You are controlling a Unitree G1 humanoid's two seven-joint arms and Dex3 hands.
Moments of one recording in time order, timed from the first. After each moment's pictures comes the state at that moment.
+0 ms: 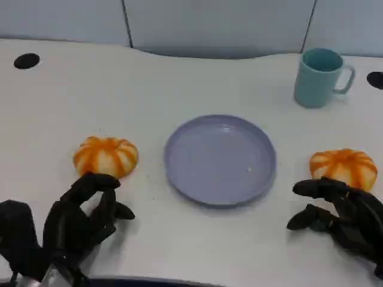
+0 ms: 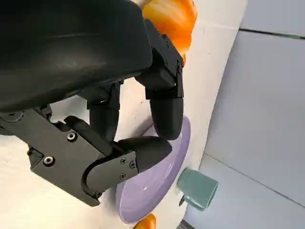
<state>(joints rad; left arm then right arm) -0.27 0.00 0.28 0.74 -0.37 -0.19 -0.48 -0.37 -0.14 -0.24 1.00 0.34 -0.23 0.87</state>
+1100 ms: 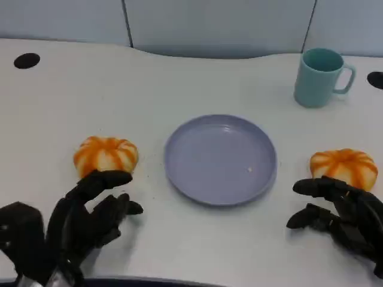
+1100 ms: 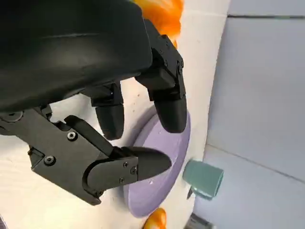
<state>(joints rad) -0.24 0.01 0.21 0.72 -0.24 -0.36 -0.47 -0.37 -0.14 -0.24 0.99 0.34 -0.22 0.86</state>
